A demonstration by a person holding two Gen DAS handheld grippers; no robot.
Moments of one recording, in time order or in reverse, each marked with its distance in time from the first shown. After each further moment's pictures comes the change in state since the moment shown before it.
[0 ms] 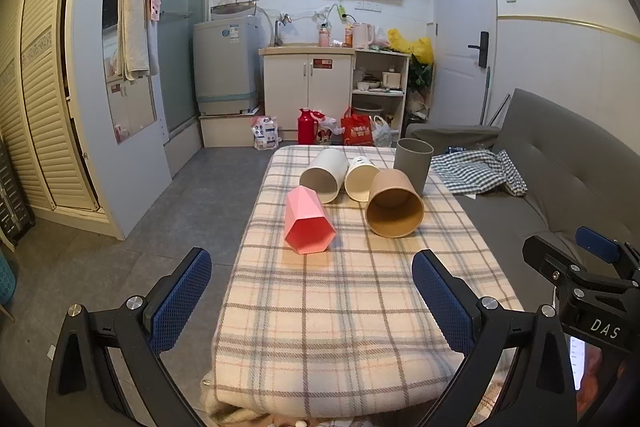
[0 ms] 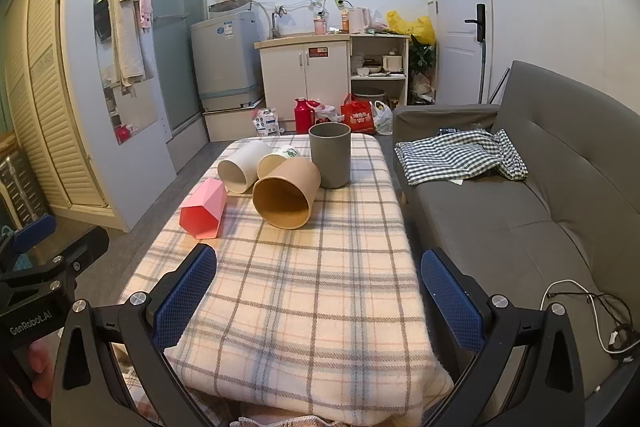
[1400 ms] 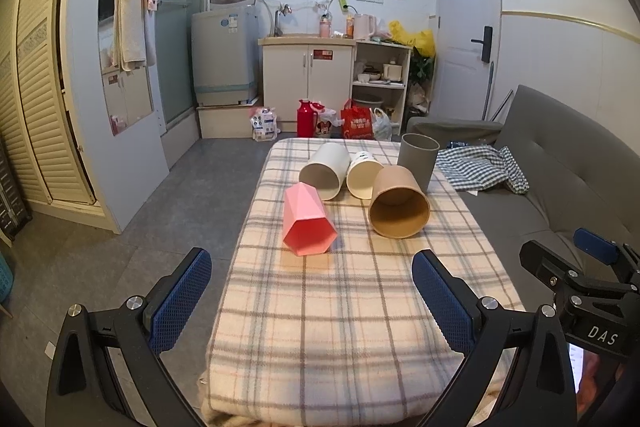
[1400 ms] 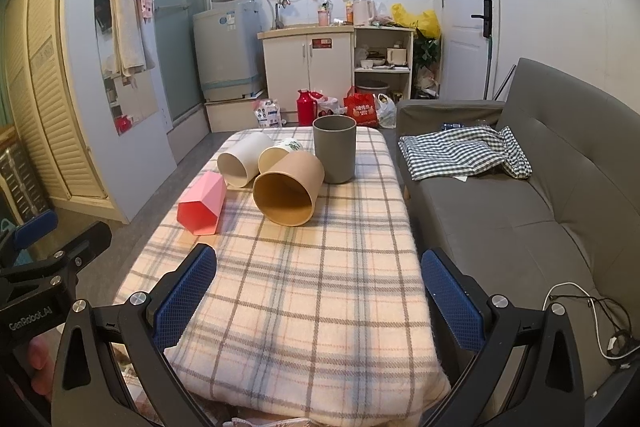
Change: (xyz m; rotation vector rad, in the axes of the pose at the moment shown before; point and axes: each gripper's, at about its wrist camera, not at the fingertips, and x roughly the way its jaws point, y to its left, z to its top) left arm 0.028 -0.004 0.004 0.000 0.041 -0.002; right arm 0.022 0.001 0.011 -0.012 0.050 -0.001
